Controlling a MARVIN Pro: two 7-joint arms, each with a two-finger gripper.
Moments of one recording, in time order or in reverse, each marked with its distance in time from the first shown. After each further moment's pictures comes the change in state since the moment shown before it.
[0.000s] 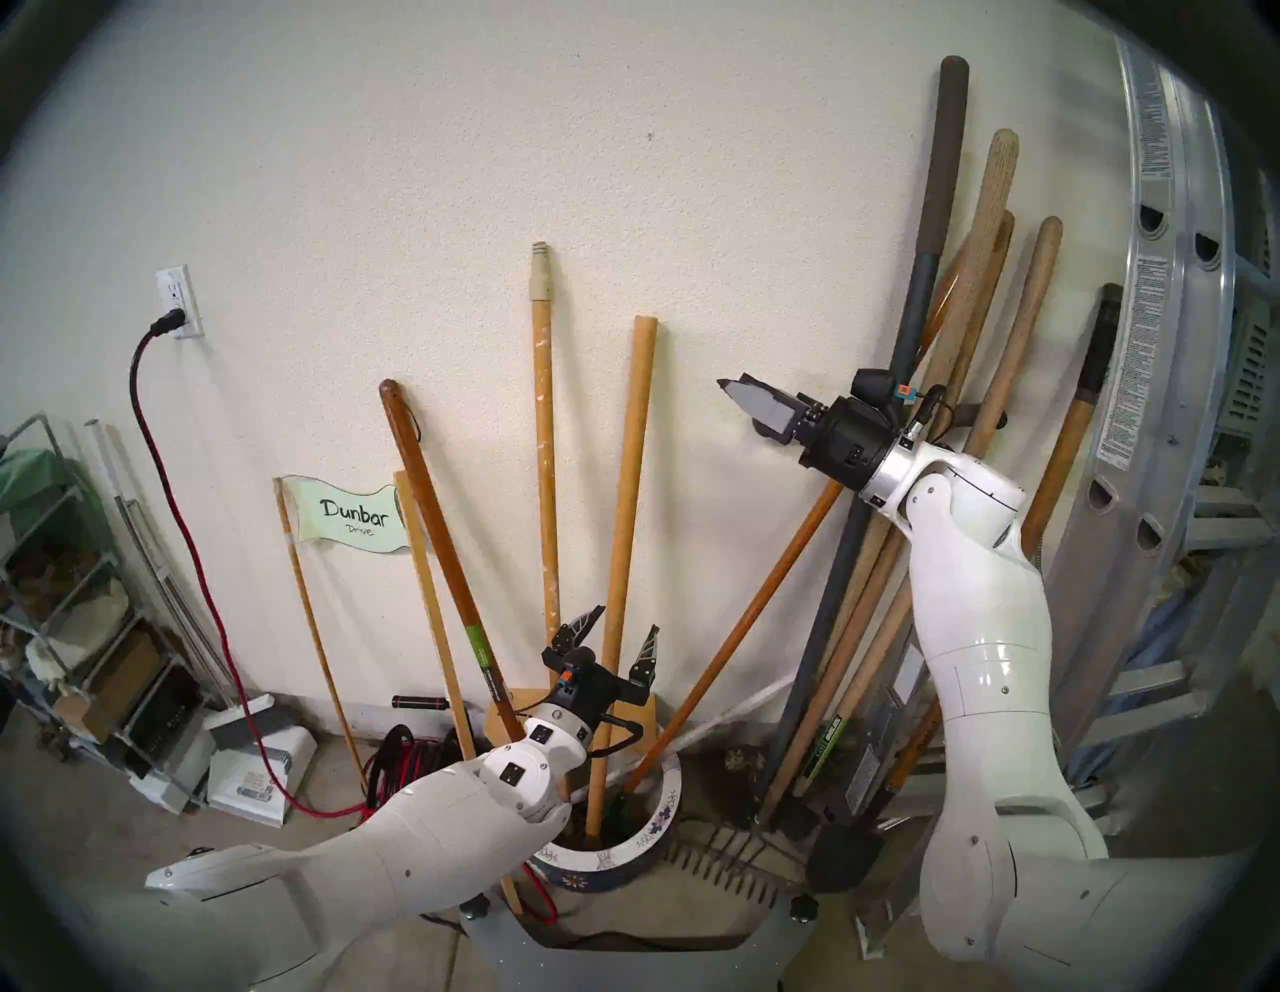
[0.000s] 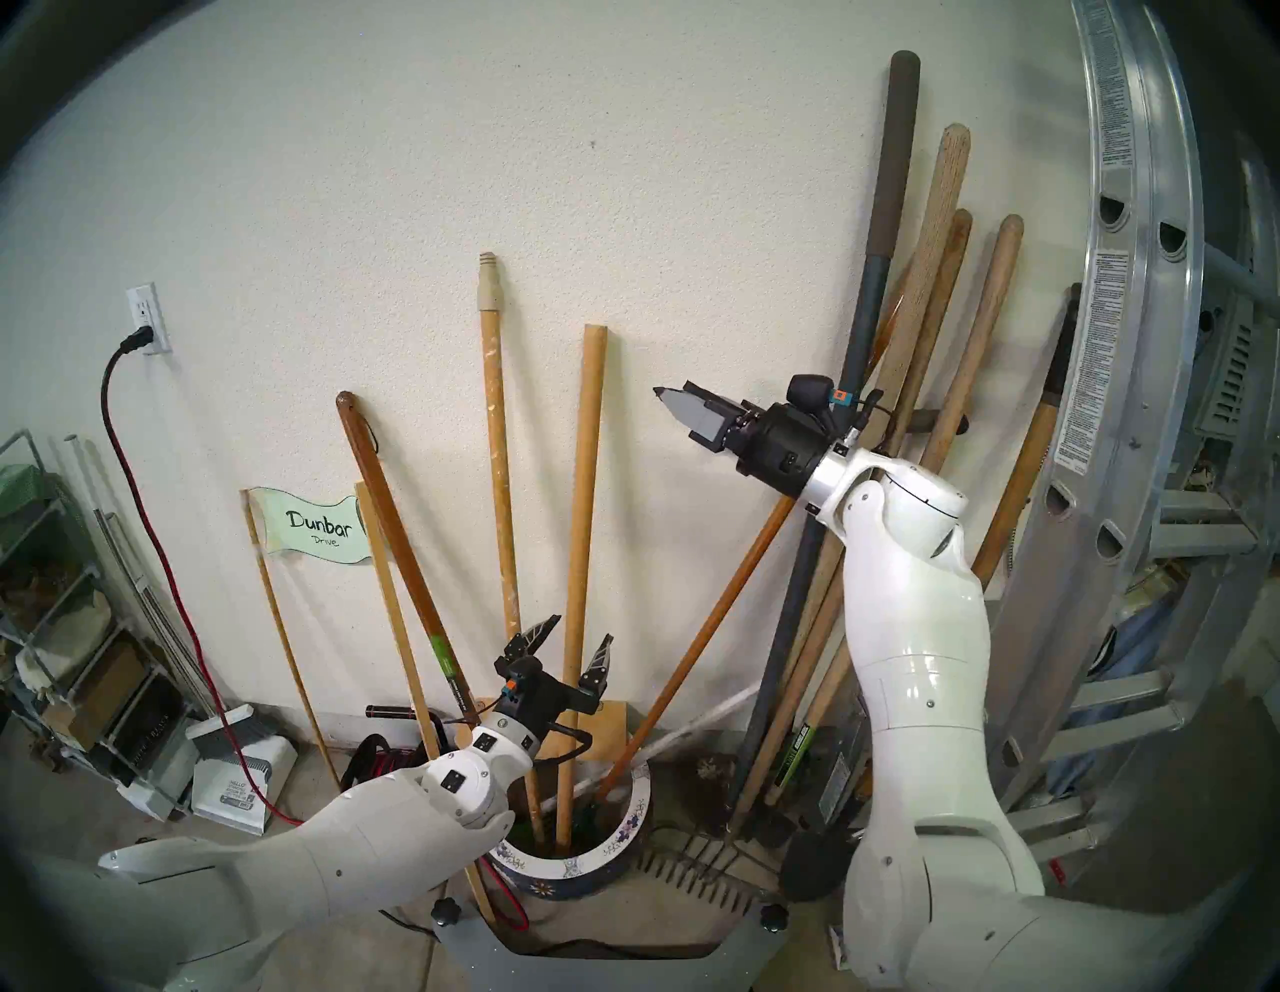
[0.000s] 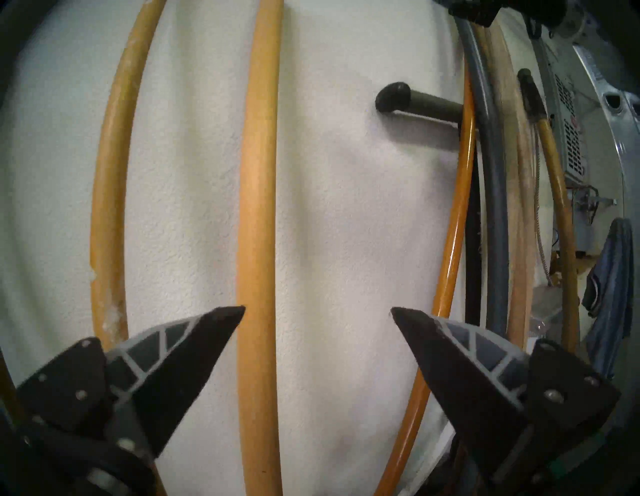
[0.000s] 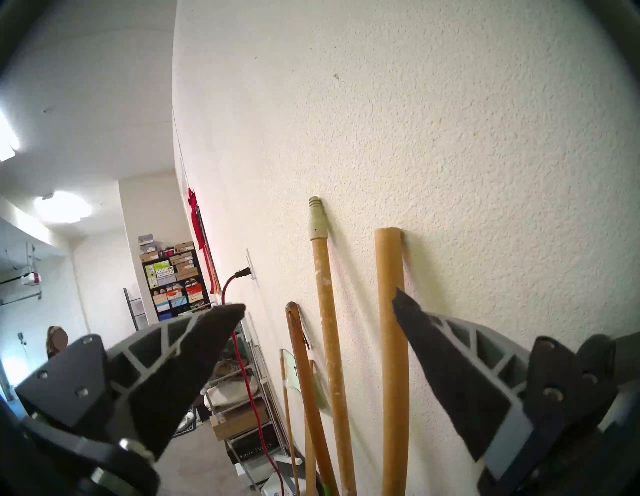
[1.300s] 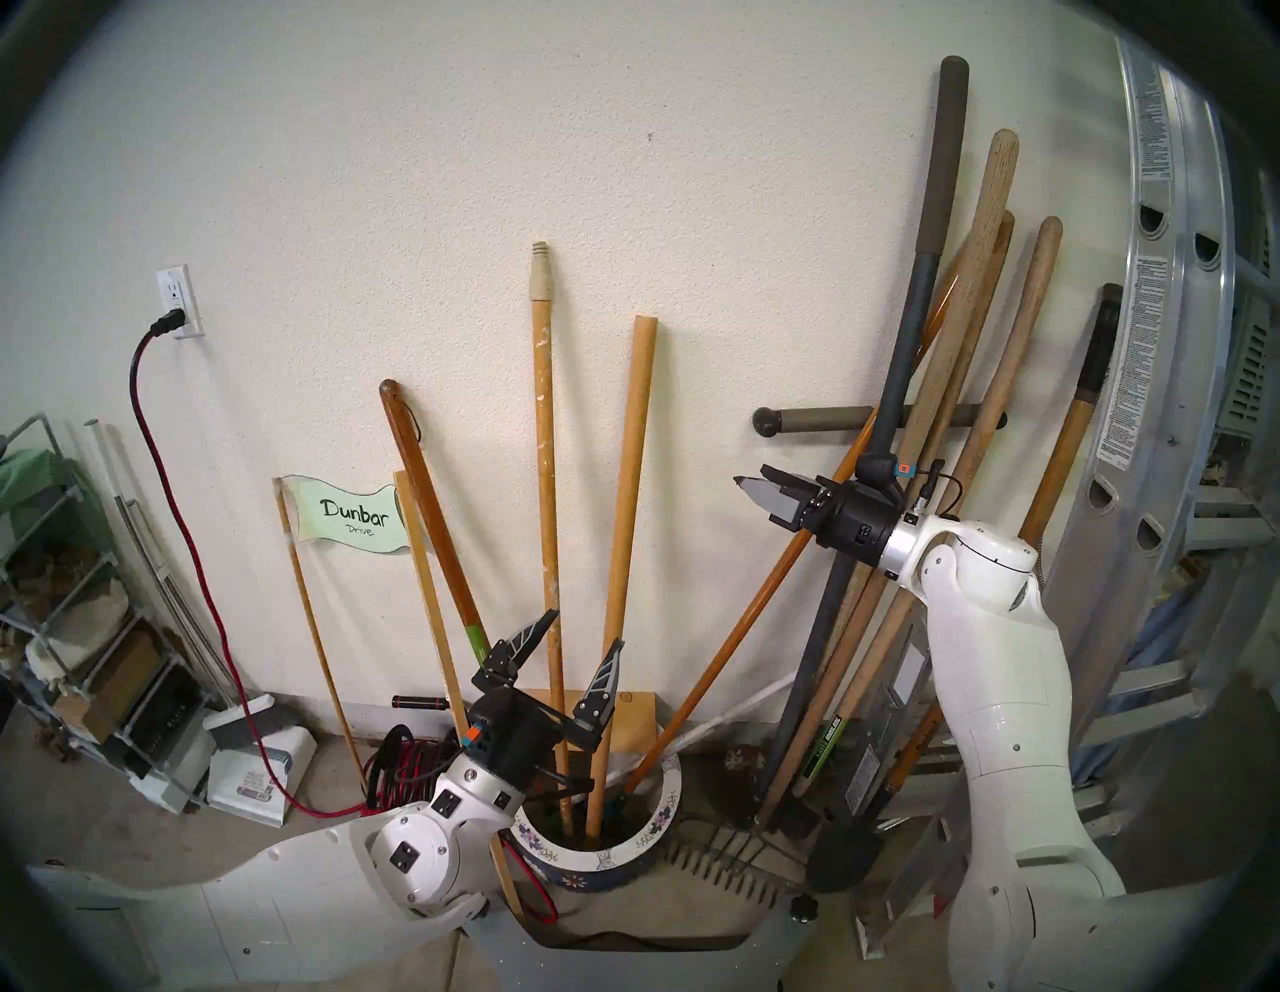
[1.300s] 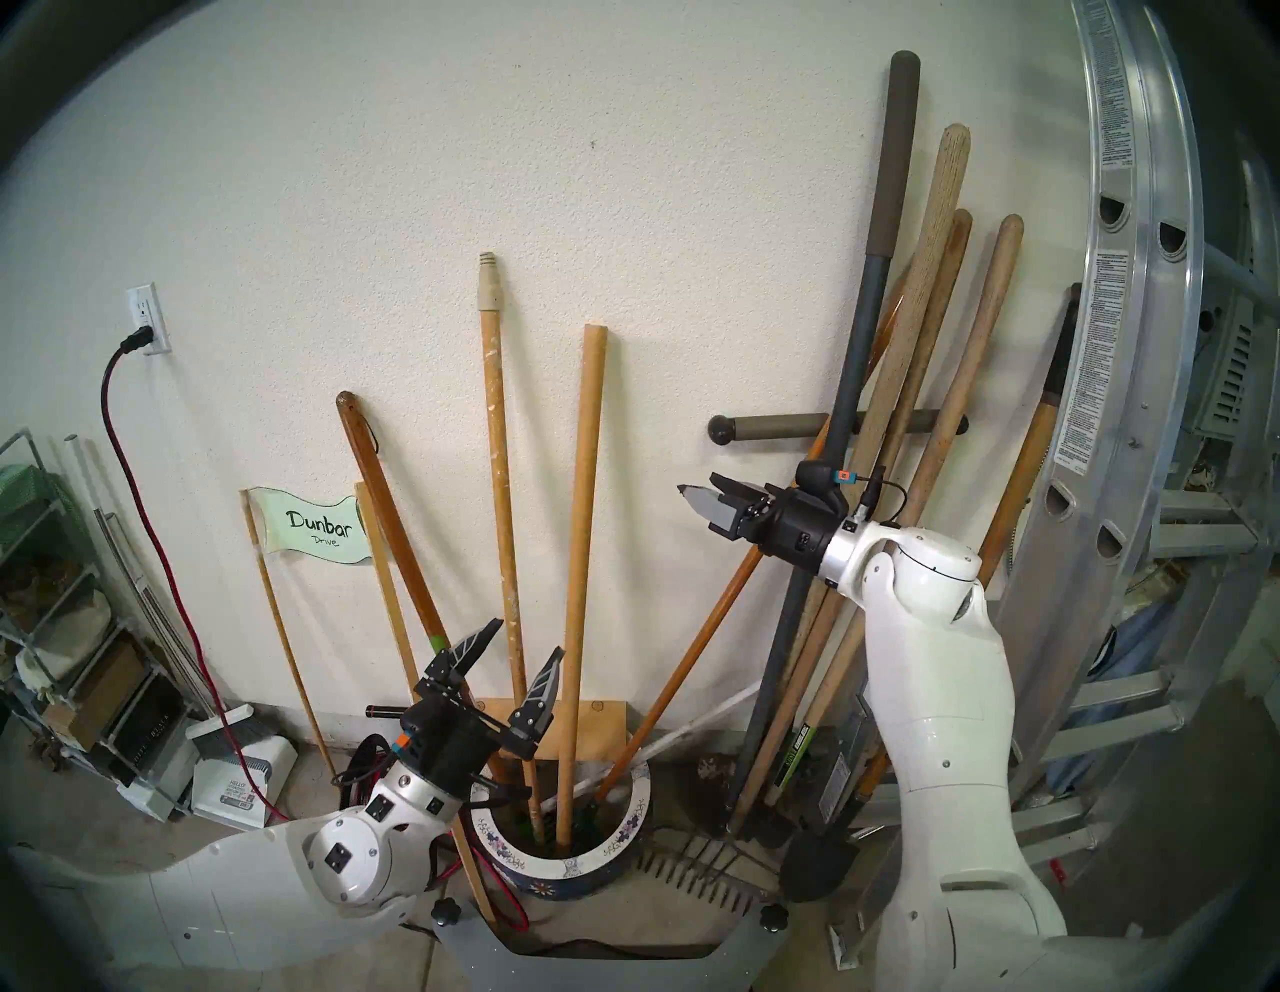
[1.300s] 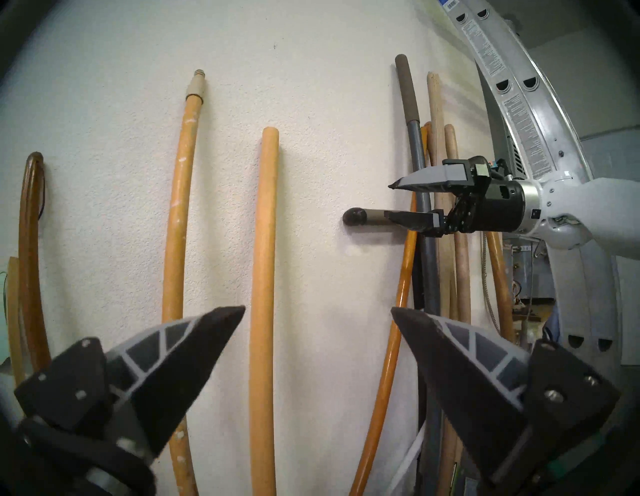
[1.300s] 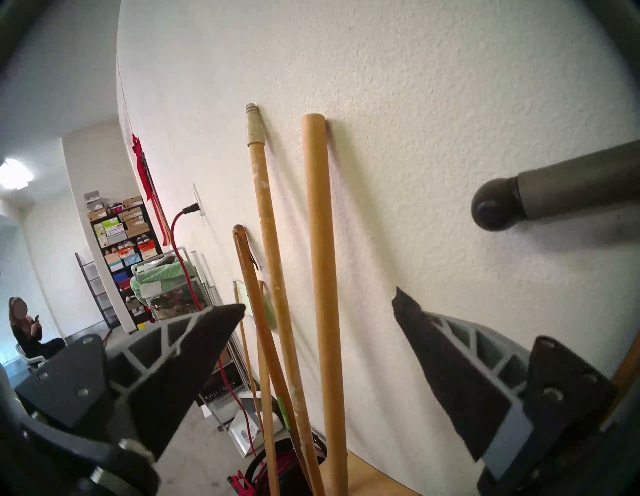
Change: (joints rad) left arm 0.311 0.422 -0.043 -0.623 0.119 -0.062 0.175; right arm -0.166 0.074 0.018 -0.003 -0.134 -0.048 -0.009
